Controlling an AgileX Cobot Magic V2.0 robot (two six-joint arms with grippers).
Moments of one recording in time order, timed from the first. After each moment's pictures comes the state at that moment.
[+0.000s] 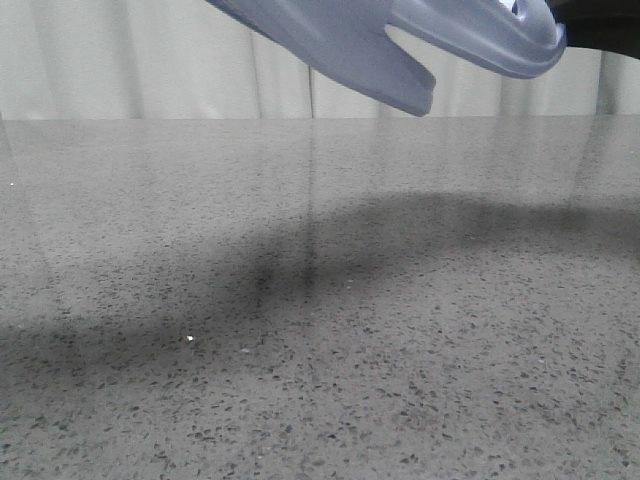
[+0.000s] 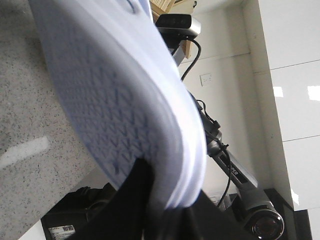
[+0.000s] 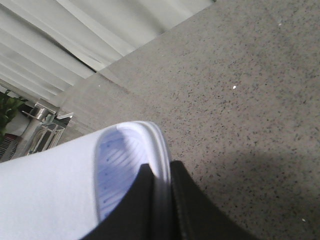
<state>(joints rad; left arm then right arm) -0.28 0.98 -0.51 -1.76 1.15 0.66 0.02 1.22 -0.64 1.80 0.78 -1.32</state>
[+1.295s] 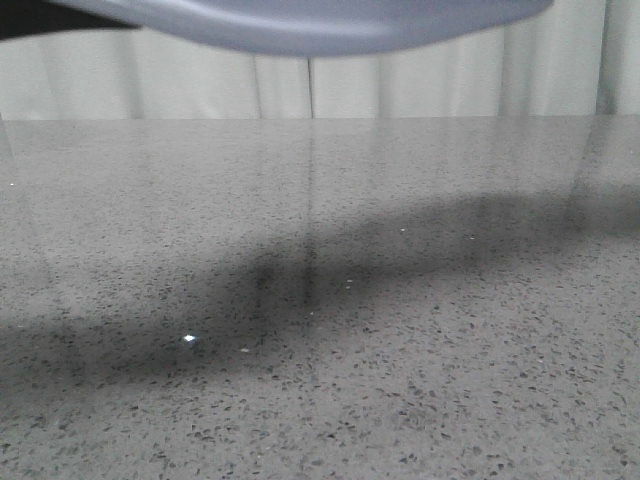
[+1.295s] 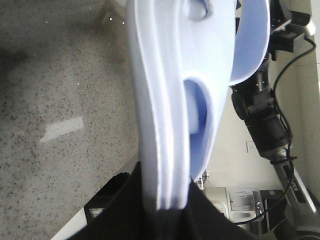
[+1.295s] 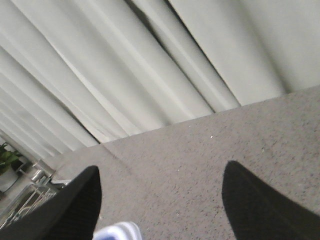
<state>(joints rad) -0.30 1.06 -0.51 -1.67 1.10 0.67 -0.25 1.10 -0.78 1.79 0.87 -1.32</state>
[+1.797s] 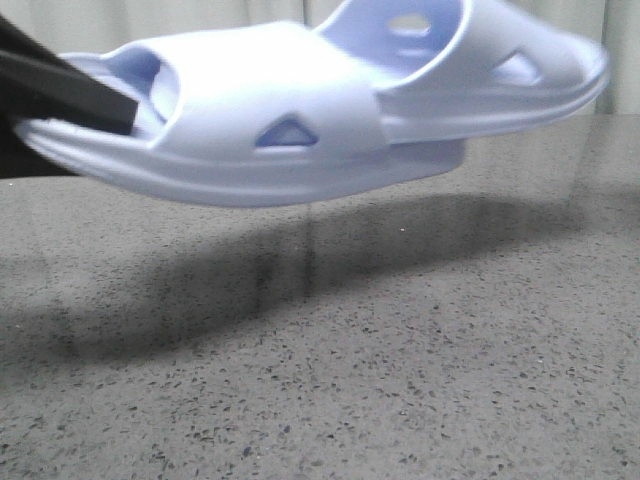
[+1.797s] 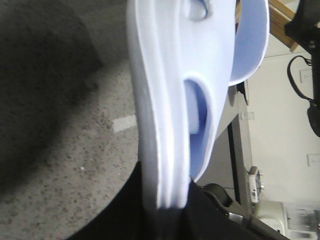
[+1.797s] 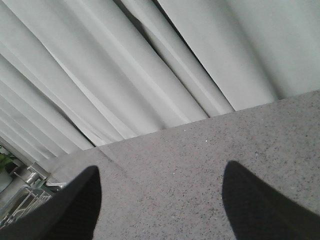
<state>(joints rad) -0.20 1.12 -0.51 -1.49 1.04 0.70 -0.26 1.09 -0.78 1.78 0.87 -1.32</state>
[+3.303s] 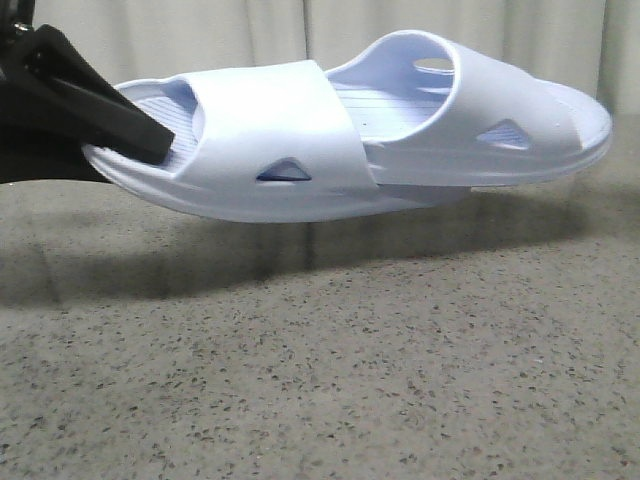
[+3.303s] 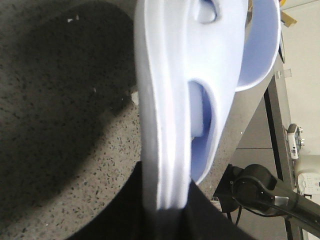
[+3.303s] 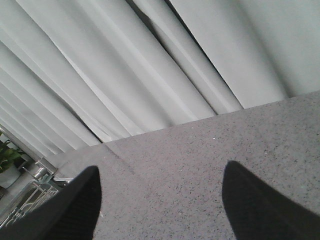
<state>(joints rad) -0.15 1.45 -0.77 -1.32 1.17 0.84 -0.26 1.09 -0.78 1.78 0.90 -1.32</state>
